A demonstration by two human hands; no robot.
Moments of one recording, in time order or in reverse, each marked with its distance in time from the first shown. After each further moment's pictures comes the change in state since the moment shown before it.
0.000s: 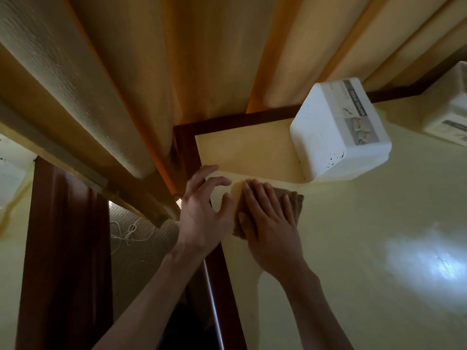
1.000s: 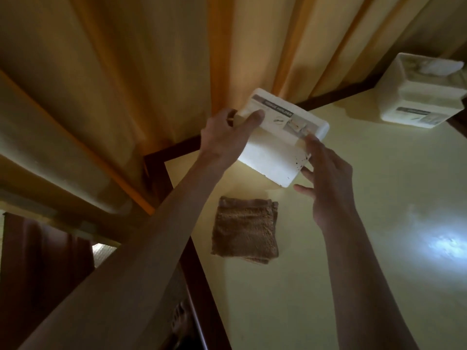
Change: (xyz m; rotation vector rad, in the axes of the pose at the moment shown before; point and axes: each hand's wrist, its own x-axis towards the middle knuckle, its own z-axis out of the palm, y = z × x) left_hand 0.138 0.124 0.036 -0.299 -0.239 -0.187; right_hand 0.040 0.039 -0.140 1.139 0.541 0.668
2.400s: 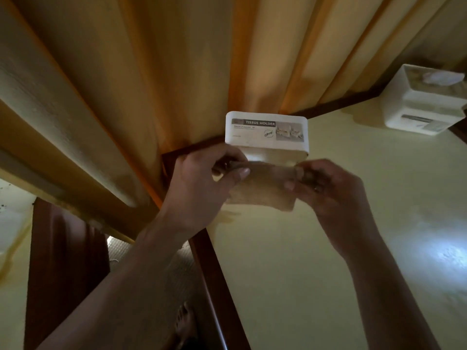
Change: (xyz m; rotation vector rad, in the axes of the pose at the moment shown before) left_hand -0.106 -0.013 -0.078 0.235 0.004 0.429; right_hand -0.053 0.002 -0.013 -0.188 -0.301 -0.338
